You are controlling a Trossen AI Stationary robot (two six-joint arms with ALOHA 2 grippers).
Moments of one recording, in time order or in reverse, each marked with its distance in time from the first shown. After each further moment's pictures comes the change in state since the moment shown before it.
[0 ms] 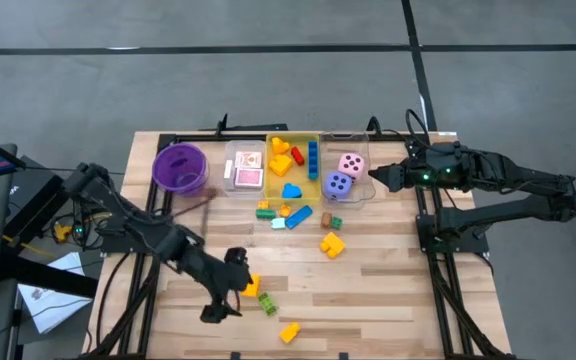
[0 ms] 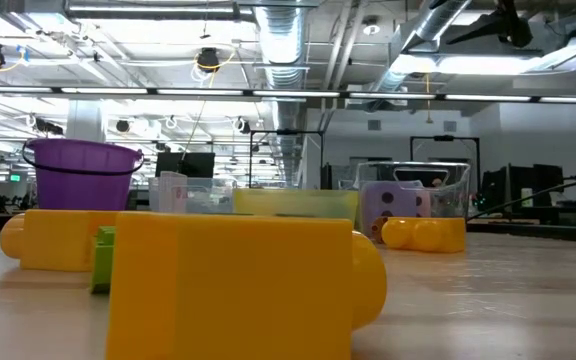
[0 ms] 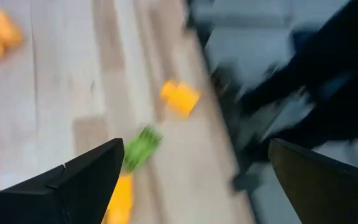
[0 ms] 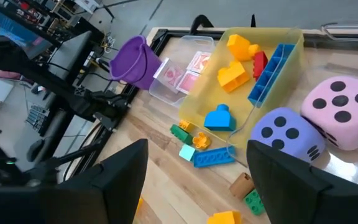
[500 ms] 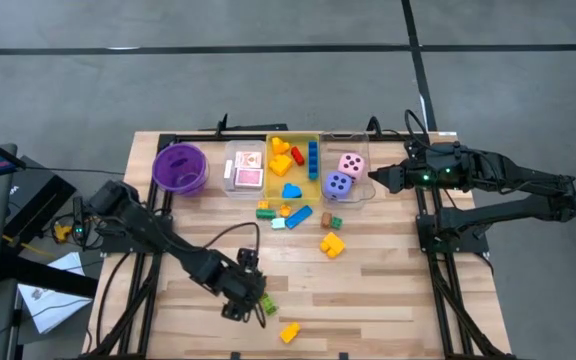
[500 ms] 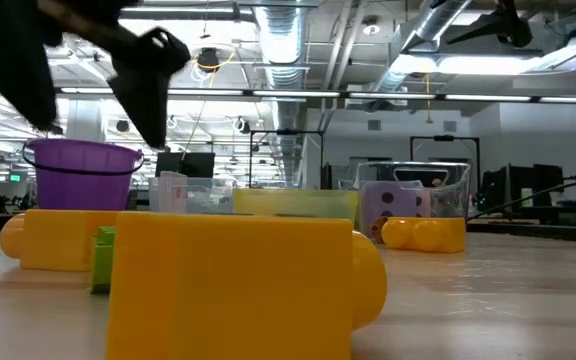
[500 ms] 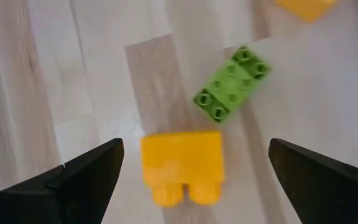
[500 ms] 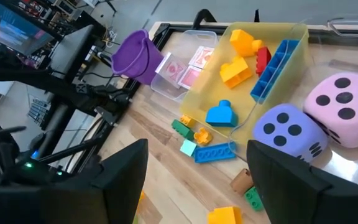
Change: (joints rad) left arm 0.005 0.297 0.000 -0.102 -0.193 0.125; right arm 0.000 0.000 0.000 -0.004 -0.024 -0.011
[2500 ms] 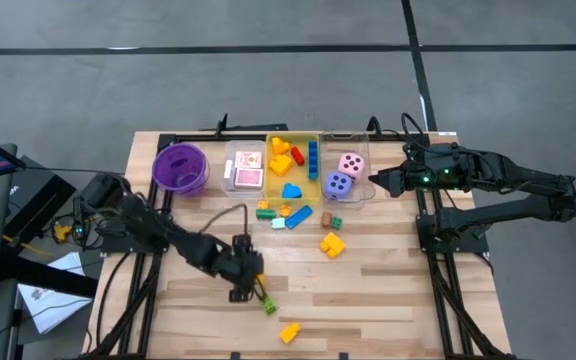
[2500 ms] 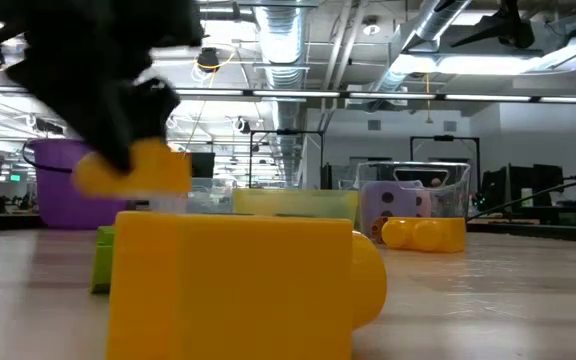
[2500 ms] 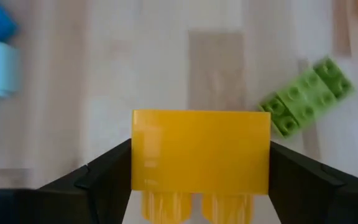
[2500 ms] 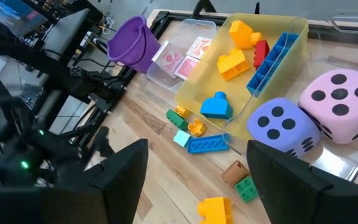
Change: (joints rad) left arm 0.091 -0.093 -0.215 0.211 -0.049 -0.128; right arm -0.002 0.000 0.000 -0.034 -0.026 -0.045
